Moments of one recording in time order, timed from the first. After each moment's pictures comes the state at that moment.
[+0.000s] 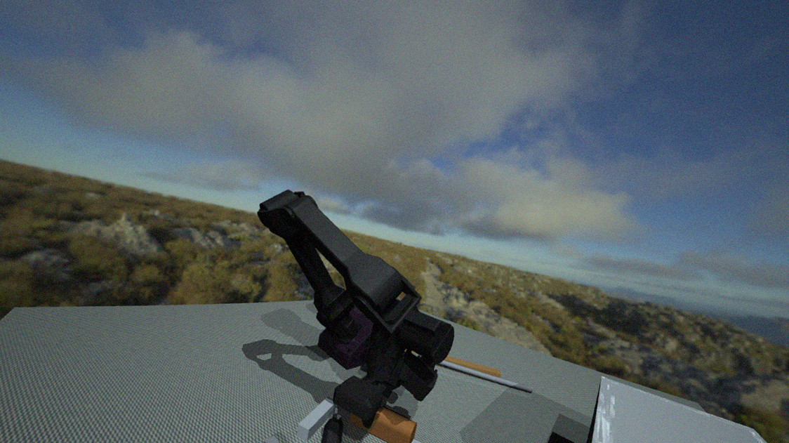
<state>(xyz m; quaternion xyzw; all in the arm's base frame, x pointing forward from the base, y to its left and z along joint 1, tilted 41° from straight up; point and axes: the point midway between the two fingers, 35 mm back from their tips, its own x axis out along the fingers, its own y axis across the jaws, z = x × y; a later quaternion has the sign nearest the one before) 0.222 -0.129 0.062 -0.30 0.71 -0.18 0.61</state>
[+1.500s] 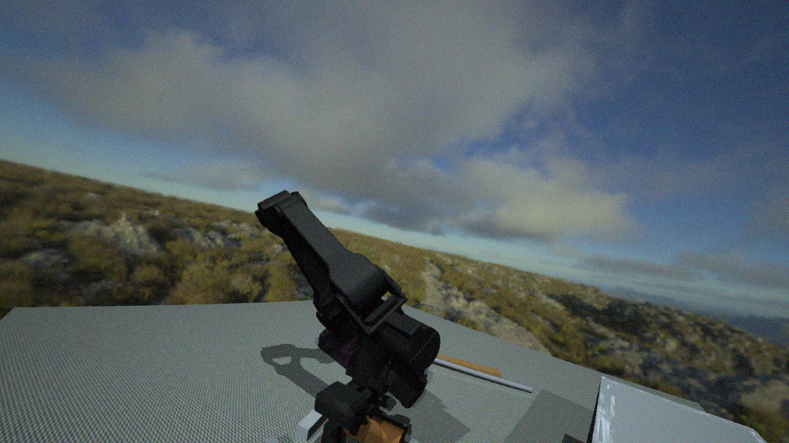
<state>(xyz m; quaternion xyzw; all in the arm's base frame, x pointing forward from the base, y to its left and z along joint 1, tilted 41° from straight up) 0.218 -0.151 0.082 -0.30 0.71 -0.18 0.61</state>
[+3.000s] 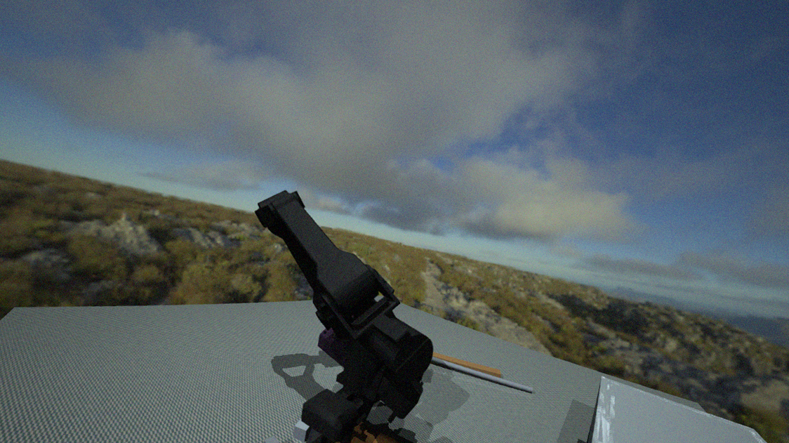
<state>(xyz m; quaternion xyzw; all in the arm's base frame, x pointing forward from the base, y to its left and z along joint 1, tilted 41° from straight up) 0.224 -0.171 0.098 -0.30 0.71 -0.19 0.61</state>
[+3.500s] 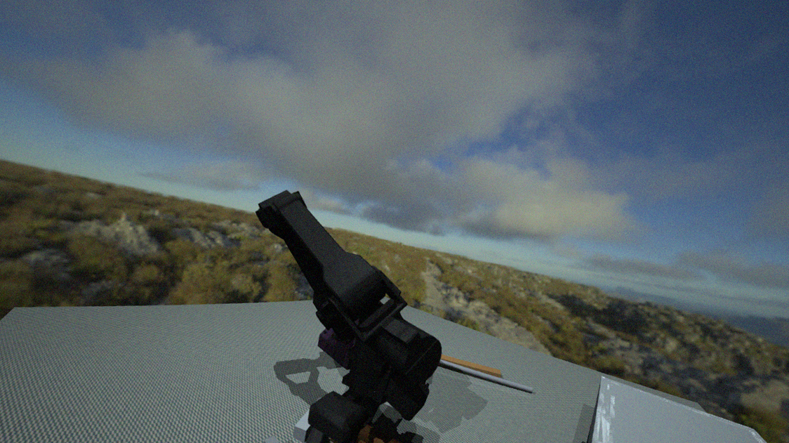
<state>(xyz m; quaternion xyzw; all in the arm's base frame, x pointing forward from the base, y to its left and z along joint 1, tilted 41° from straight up) 0.232 -0.168 0.095 -0.30 0.71 -0.19 0.61</state>
